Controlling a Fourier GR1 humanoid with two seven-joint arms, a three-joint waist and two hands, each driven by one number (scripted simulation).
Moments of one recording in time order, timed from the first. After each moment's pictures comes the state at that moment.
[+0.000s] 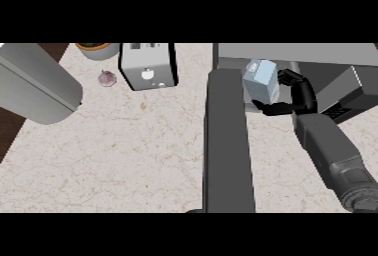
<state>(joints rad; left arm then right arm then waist) 0.41 0.09 0.60 -2.24 0.86 -0.67 0.26 -0.89 -0.26 -0.35 -0.15 0.20 -0.09 -0.82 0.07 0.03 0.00</state>
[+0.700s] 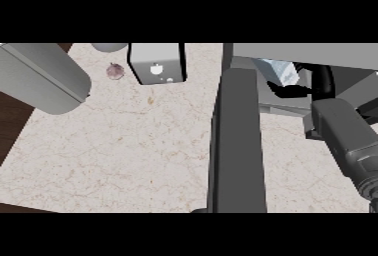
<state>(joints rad) 0.33 0.13 0.59 -2.20 0.87 -0.66 0.27 -0.98 -0.35 -0.33 -0.12 0.25 -0.31 -0.73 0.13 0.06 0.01</state>
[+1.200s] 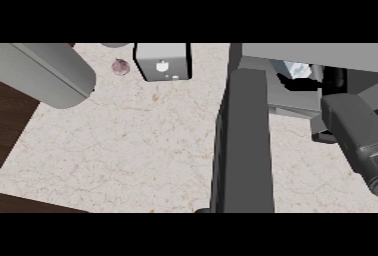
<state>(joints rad) 0.29 0.15 0.58 -2.19 0.86 -0.66 0.27 -1.00 -0.40 -0.34 -0.11 0.25 -0.37 -0.70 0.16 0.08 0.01</state>
